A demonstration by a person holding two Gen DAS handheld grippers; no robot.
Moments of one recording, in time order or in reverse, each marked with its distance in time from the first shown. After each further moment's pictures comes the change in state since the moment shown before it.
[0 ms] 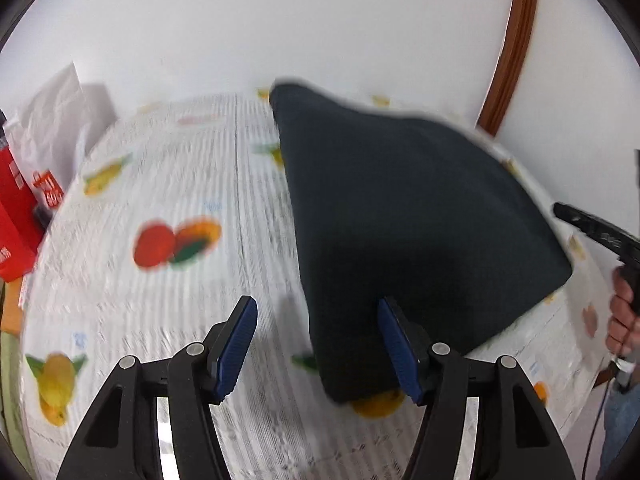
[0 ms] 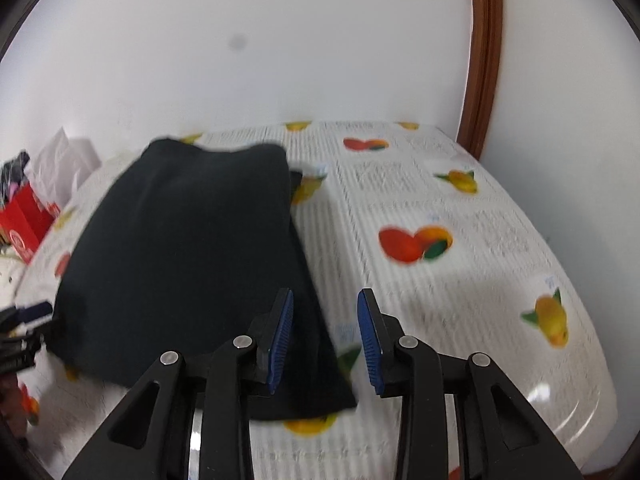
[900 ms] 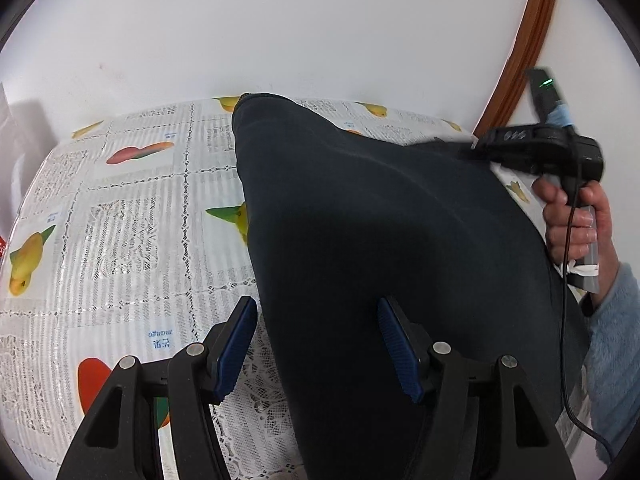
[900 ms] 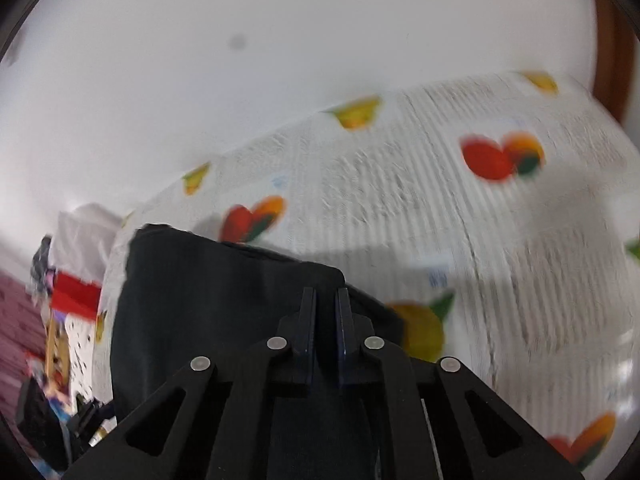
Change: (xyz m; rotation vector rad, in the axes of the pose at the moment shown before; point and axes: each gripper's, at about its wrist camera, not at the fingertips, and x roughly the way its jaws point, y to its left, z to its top) left arm 0.089 0.006 0.083 0.027 0.078 -0.111; right arm 0.200 0.028 0.166 0.127 0.214 0.354
